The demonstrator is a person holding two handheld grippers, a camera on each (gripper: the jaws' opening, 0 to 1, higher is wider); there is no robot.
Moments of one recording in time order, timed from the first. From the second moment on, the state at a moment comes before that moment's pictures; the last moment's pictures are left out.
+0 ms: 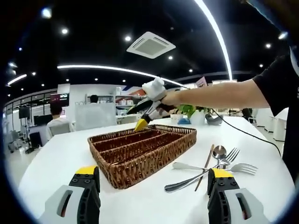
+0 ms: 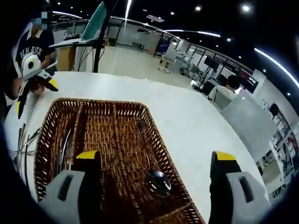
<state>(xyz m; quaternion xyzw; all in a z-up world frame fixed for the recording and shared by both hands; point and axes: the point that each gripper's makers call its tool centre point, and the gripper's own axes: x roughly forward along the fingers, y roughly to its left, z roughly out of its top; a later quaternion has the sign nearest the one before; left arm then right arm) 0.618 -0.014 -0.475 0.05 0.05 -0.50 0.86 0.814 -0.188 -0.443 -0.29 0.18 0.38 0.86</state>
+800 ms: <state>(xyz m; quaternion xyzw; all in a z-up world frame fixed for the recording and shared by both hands) 0.606 -0.023 -0.463 0.06 0.02 -0.51 0.86 0.680 -0.207 -0.415 -0.24 0.10 0.34 0.91</state>
